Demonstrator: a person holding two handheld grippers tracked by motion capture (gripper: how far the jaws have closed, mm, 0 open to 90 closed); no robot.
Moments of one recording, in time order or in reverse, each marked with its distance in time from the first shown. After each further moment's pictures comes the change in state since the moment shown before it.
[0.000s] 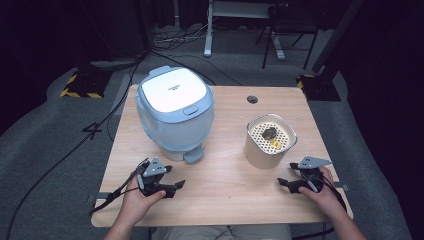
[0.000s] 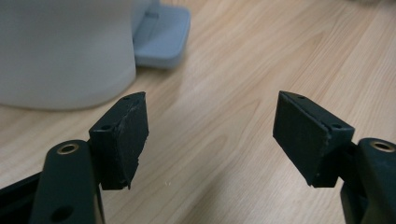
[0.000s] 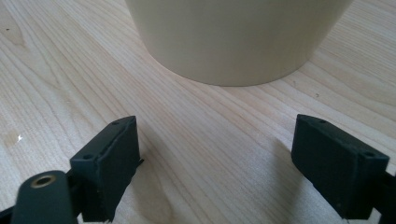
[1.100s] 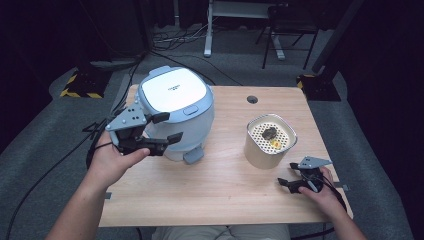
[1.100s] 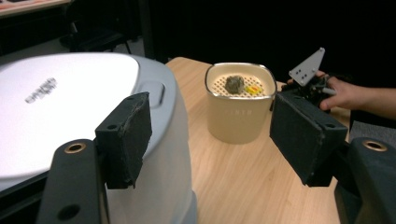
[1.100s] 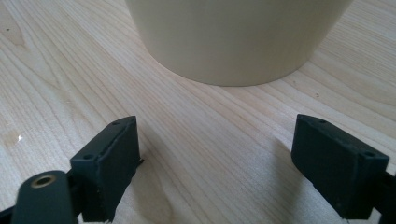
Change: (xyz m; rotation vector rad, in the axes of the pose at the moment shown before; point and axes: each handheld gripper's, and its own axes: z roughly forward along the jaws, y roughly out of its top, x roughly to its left) left arm -0.008 0.149 -0.125 -0.310 -0.055 0.198; right arm 0.000 0.000 0.000 -0.001 0.000 0.000
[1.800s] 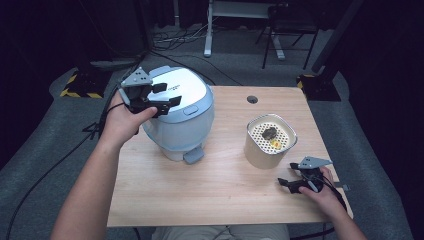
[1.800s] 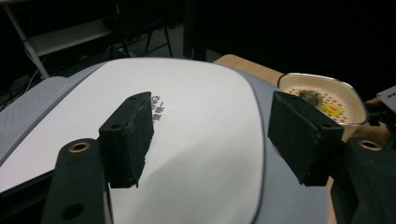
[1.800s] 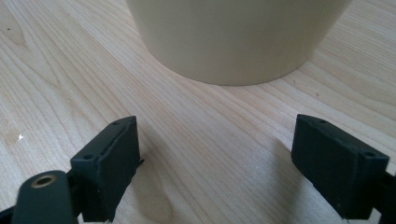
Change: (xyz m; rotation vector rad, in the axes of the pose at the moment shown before) left arm 0.077 0.027 0.038 0.026 0.126 -0.094; right arm 0.000 0.000 0.000 -0.003 0.003 0.001
